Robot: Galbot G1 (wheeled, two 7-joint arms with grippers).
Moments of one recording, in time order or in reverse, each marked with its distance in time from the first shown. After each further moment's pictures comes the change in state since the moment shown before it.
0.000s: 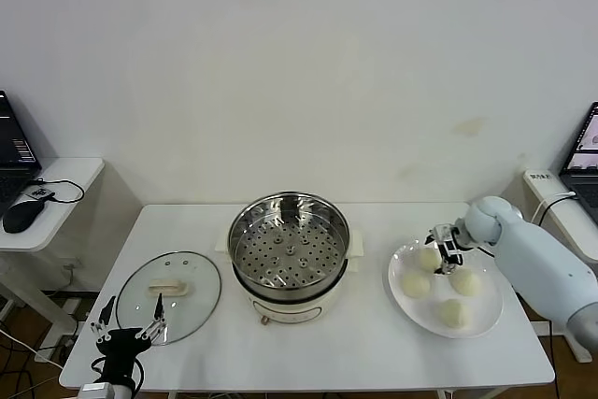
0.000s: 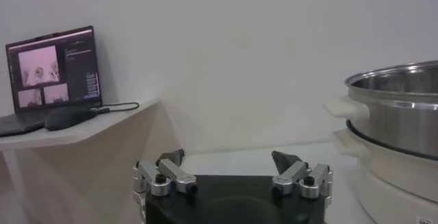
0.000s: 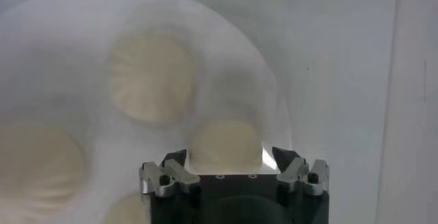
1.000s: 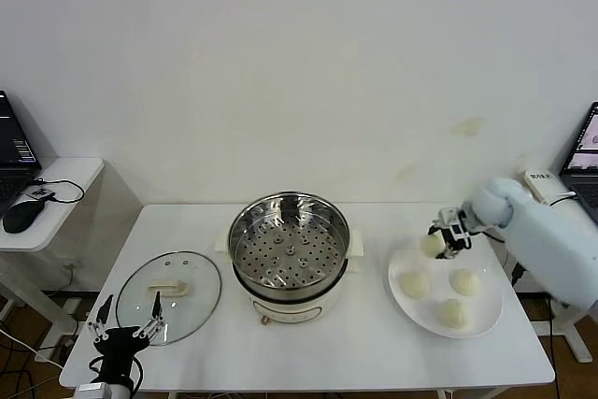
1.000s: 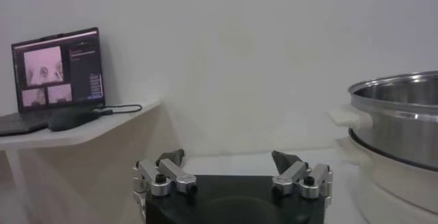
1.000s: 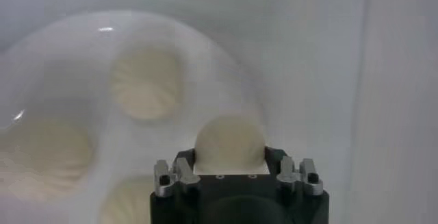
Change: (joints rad) left arm 0.003 0.008 0.003 -0.013 -0.034 -0.005 -0.005; right arm 0.302 -0.163 -0.255 0.245 0.288 -0.057 -0.050
